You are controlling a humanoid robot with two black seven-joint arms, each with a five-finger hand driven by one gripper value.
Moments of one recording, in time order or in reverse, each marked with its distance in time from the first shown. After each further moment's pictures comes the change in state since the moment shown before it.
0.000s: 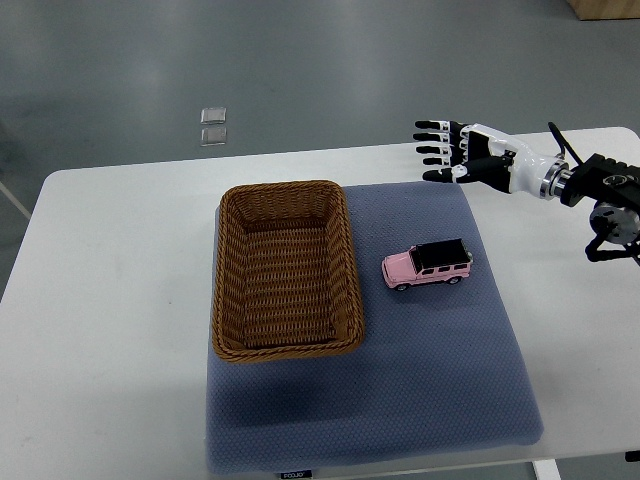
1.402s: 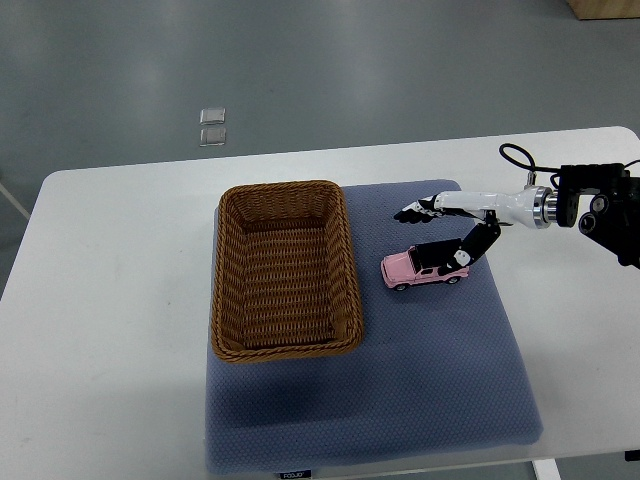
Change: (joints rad) left arm 0.000 0.000 0.000 -0.001 0.000 0.000 0.000; right arm 0.026 -0.070 -0.229 0.165 -0.654 -0.185 0.221
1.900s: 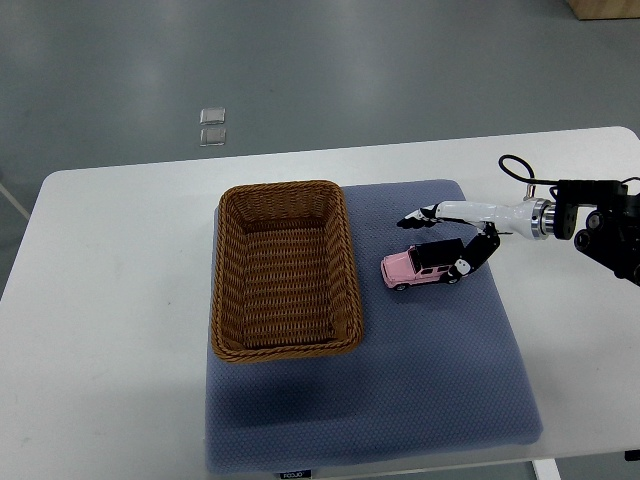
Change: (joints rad) left arm 0.000 0.000 0.000 0.000 0.000 0.000 0.000; right arm -0.023 0.006 -0.041 0.000 0.000 -0.100 0.001
